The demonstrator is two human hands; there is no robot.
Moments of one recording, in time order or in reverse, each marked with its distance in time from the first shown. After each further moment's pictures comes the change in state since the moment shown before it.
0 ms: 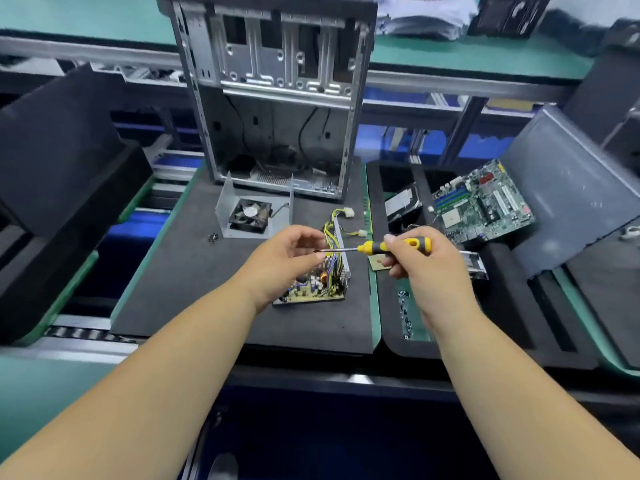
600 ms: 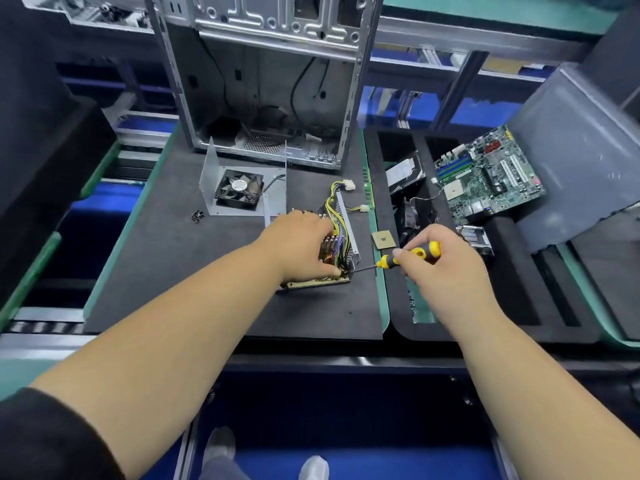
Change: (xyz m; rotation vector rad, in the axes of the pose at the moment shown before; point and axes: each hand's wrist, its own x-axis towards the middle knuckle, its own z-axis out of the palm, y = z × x) left_hand 0.062 -0.033 -0.003 1.296 -0.270 0.284; right_hand -0.006 0.023 0.001 -0.559 0.044 -0.010
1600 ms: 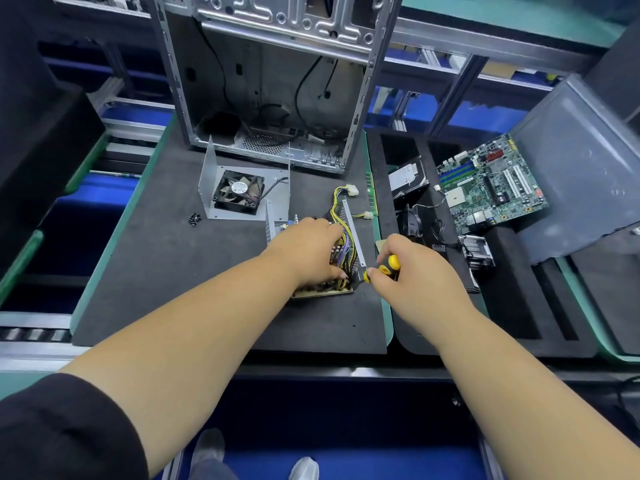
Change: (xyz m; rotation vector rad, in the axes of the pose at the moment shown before) left_hand 0.028 -0.011 0.025 -0.094 0.017 -0.010; right_hand 0.024 -0.011 0.035 -0.531 -0.174 -0.186
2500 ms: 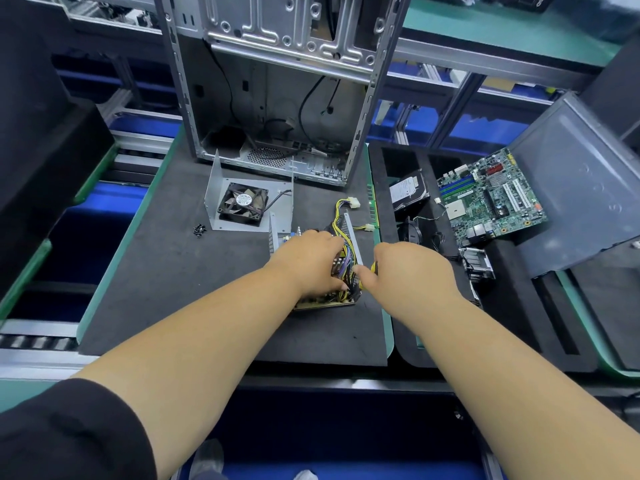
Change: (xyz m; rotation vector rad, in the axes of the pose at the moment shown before) left_hand -0.002 0.000 -0.002 -0.005 0.018 -0.003; right_hand 0.028 -0.020 -0.003 -0.463 -0.057 -0.057
